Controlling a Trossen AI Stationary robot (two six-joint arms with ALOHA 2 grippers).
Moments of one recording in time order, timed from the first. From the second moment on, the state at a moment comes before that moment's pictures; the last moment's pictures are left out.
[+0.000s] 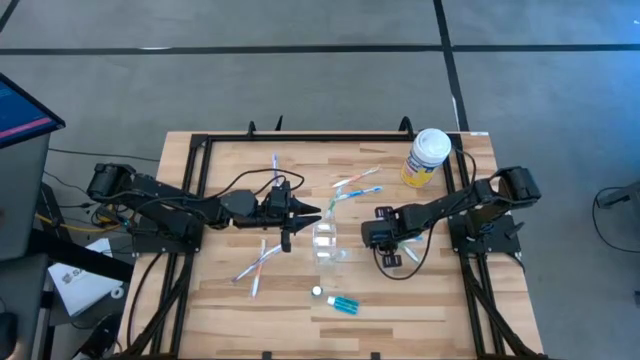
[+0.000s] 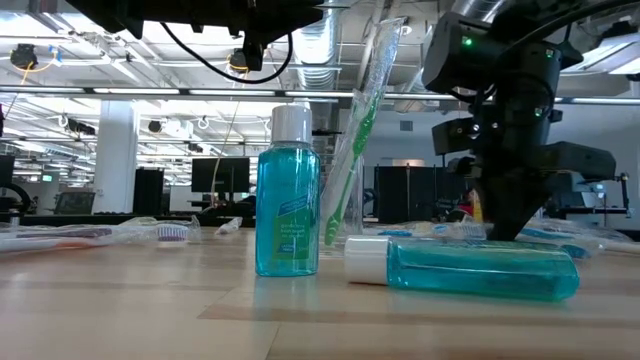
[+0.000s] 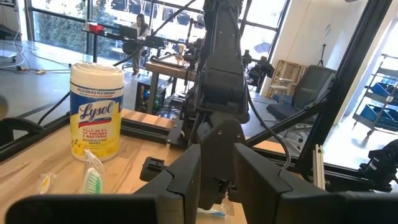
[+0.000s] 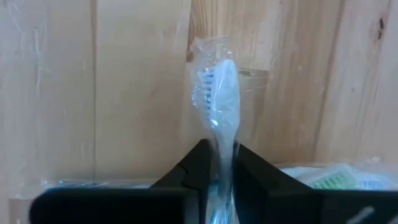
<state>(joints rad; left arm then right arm) -0.12 1.36 0.66 0.72 -0.20 -0.21 0.16 1.63 0.81 -0.57 0.11 0.03</state>
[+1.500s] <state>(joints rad) -0.12 1.36 0.66 0.72 -0.20 -0.22 0.16 1.63 0.89 -0.64 0.10 0.03</state>
